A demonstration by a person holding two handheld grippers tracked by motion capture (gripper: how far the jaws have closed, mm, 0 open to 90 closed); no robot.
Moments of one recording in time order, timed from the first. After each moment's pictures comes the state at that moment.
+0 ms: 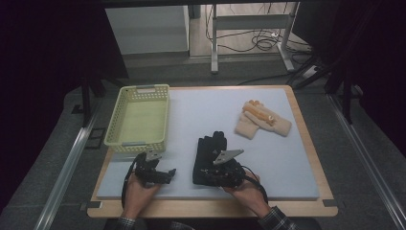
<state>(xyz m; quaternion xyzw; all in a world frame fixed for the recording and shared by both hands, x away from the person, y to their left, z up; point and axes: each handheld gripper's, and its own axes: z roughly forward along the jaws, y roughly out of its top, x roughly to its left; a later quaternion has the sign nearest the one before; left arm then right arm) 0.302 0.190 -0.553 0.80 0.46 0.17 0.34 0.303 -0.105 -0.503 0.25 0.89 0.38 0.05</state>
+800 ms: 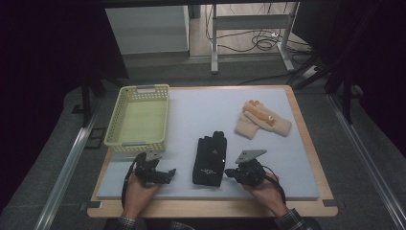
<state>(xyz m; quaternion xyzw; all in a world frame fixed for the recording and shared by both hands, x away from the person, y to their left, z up) 0.302 0.190 -0.553 0.80 0.46 0.17 0.34 0.313 -0.164 -0.514 0.26 0.88 0.38 0.06</state>
